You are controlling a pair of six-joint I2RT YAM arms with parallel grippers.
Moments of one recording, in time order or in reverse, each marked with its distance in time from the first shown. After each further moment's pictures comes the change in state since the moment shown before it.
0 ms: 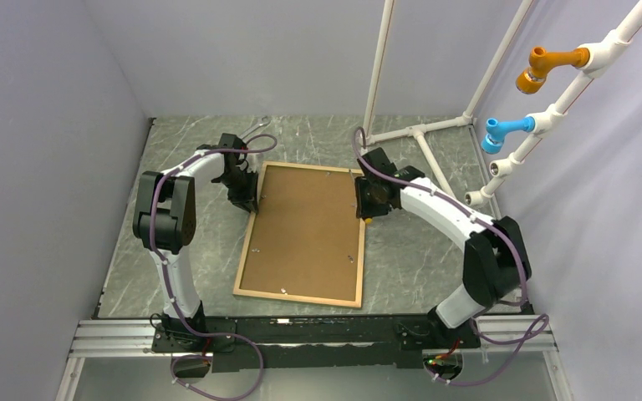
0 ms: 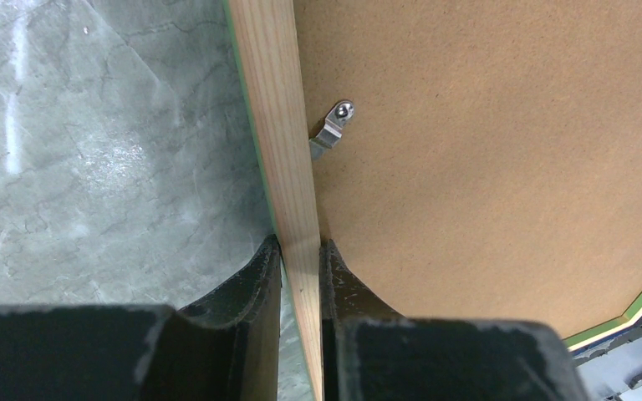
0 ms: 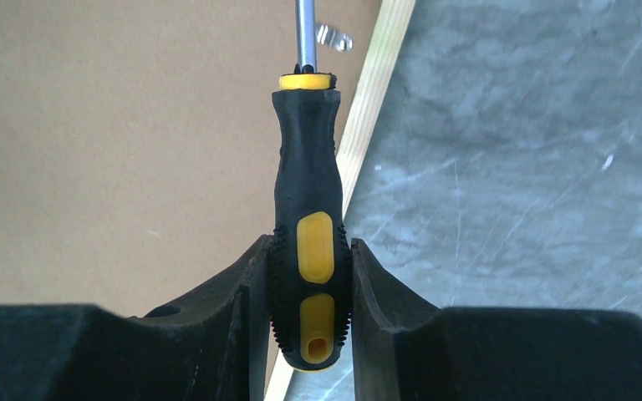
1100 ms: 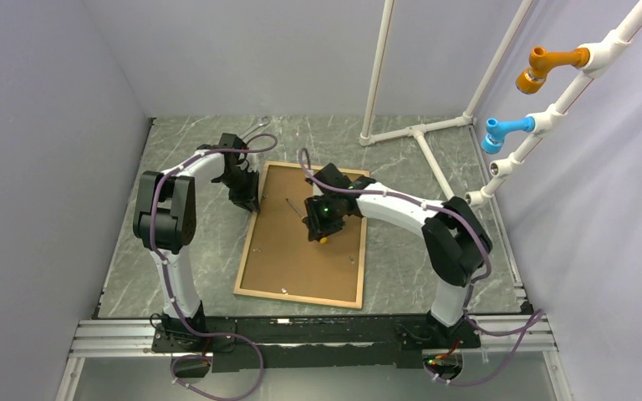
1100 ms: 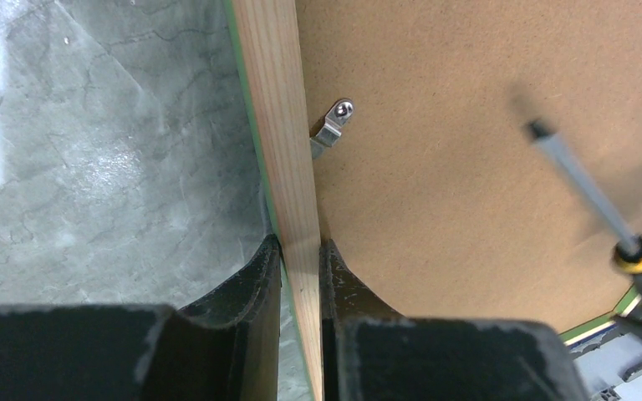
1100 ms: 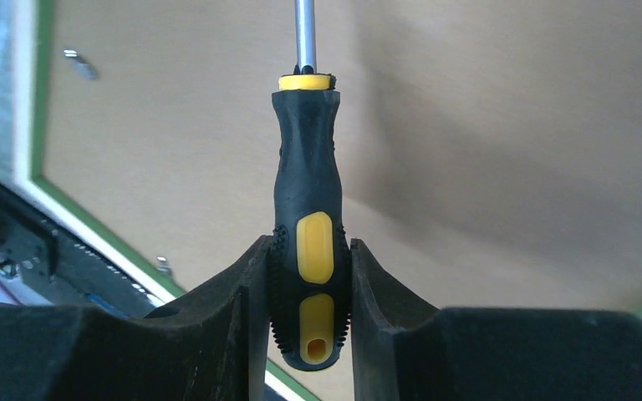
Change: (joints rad) left arm 0.000 0.001 0.002 0.006 0.027 0.001; right arm 0.172 0.238 0.081 0.140 -0.291 -0.017
